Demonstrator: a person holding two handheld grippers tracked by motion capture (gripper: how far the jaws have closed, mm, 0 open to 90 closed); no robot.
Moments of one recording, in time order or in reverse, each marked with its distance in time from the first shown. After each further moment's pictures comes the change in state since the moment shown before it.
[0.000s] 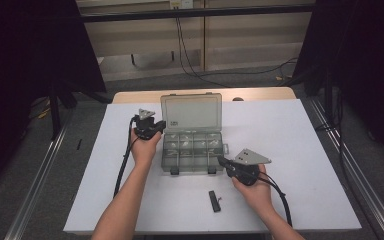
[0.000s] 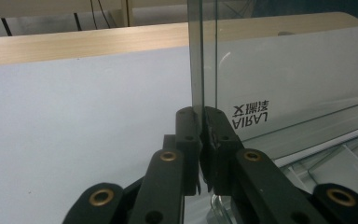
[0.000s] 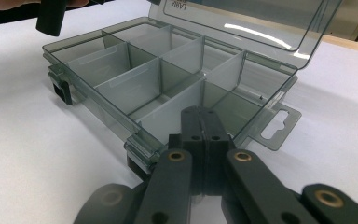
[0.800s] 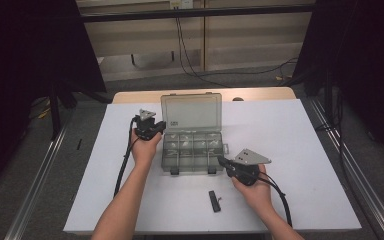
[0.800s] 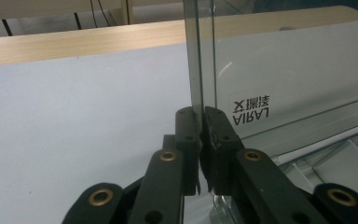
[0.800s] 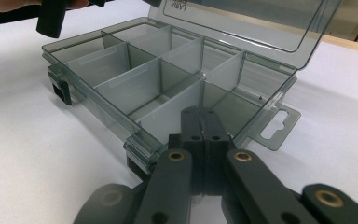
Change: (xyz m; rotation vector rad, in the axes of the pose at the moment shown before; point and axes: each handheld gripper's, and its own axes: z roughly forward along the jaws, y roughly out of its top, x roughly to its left) left arm 0.000 -0.002 0.002 0.008 -0.001 0.007; right arm 0.000 0.000 0.000 0.000 -0.001 0.001
